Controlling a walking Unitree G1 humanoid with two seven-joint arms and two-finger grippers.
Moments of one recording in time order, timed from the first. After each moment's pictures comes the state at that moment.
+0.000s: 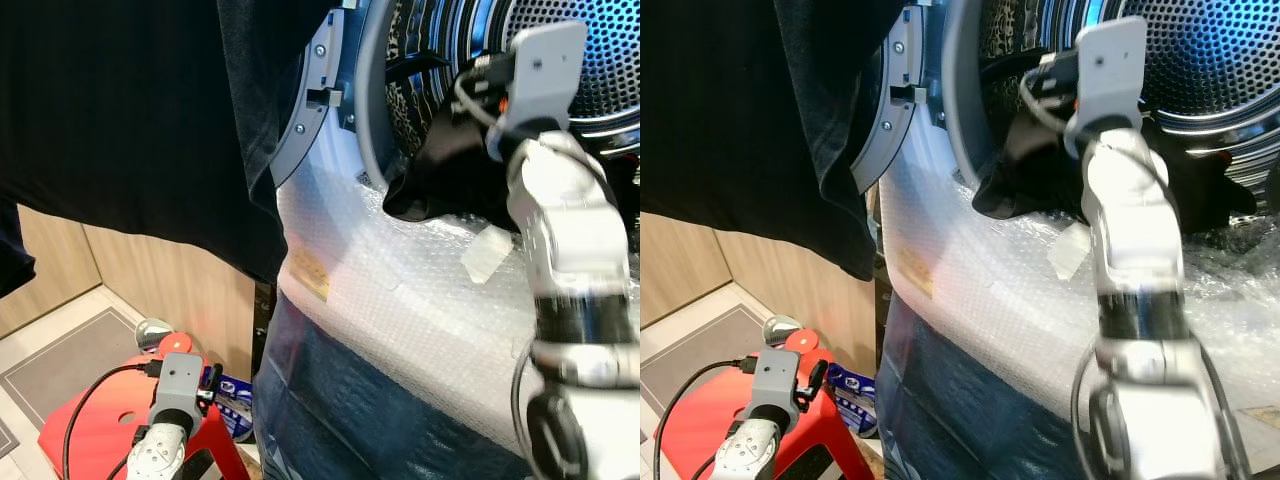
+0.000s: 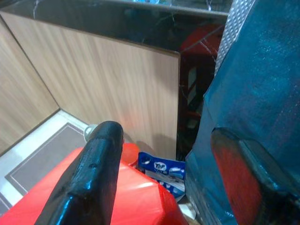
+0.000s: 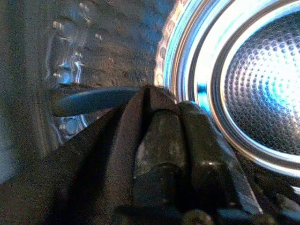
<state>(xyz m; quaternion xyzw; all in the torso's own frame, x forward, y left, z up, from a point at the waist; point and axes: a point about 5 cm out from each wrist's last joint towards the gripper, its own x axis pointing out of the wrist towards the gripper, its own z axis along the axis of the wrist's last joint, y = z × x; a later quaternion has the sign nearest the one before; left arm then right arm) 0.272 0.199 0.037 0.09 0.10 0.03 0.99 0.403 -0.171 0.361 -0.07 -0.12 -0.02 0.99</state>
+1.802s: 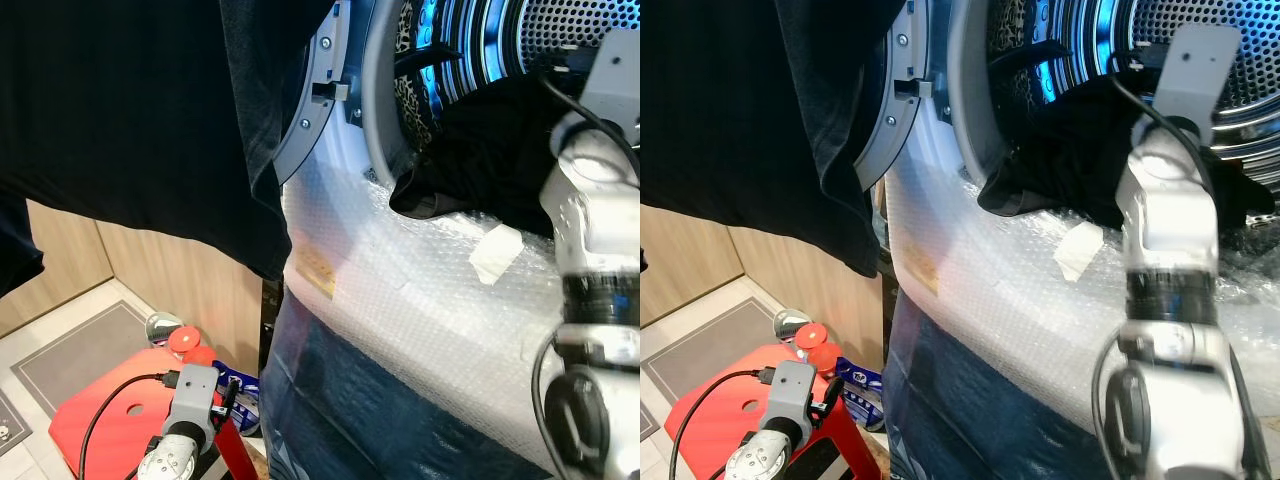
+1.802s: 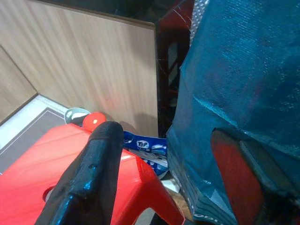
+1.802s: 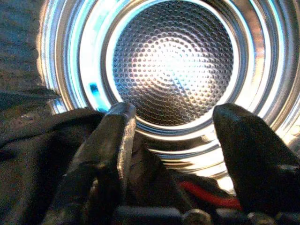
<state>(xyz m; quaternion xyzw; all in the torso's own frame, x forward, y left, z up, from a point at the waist) 0.258 0.185 0.020 0.08 0.14 -0.01 0.99 0.357 -0.215 0.336 -0.05 -0.16 -0.22 0.96</state>
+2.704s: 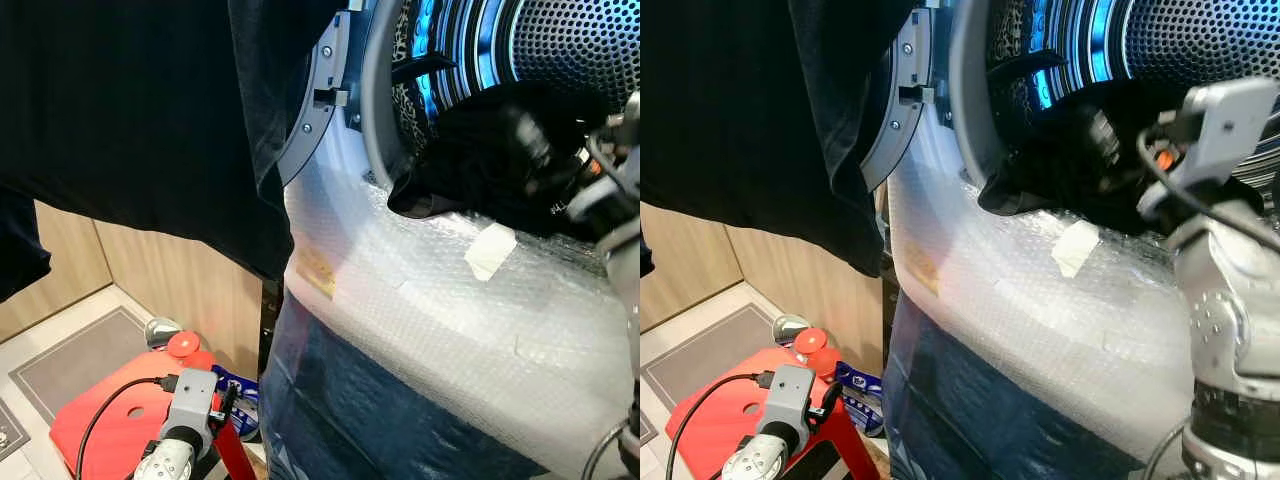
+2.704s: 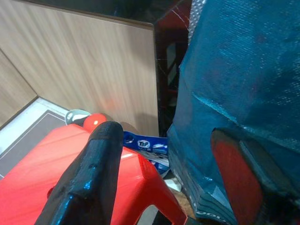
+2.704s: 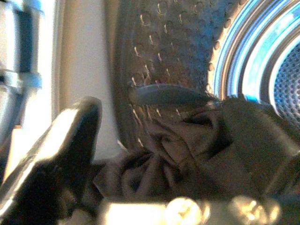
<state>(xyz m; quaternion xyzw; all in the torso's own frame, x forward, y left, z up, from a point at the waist) 0.257 0.186 0.019 0.09 0.15 -0.02 0.98 0.301 -0.212 0.318 0.00 -0.19 0.22 0.96</state>
